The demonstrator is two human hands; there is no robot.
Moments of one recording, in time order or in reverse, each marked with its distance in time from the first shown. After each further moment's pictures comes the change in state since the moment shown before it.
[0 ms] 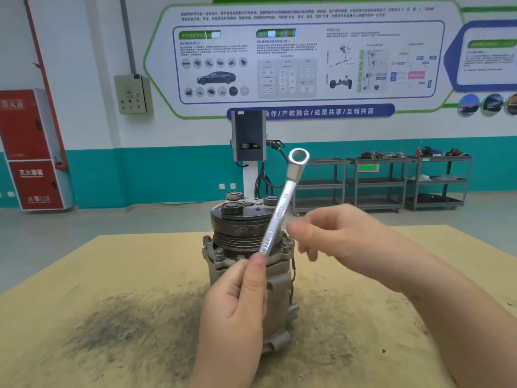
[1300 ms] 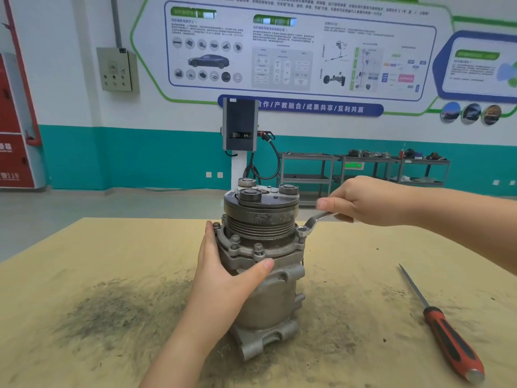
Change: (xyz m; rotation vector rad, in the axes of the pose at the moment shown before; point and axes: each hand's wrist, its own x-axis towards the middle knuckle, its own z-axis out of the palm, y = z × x) left_hand 0.037 -0.033 -0.051 0.234 -0.122 -0.270; right_hand 0.071 0.035 -0.044 -0.797 -0.205 0.026
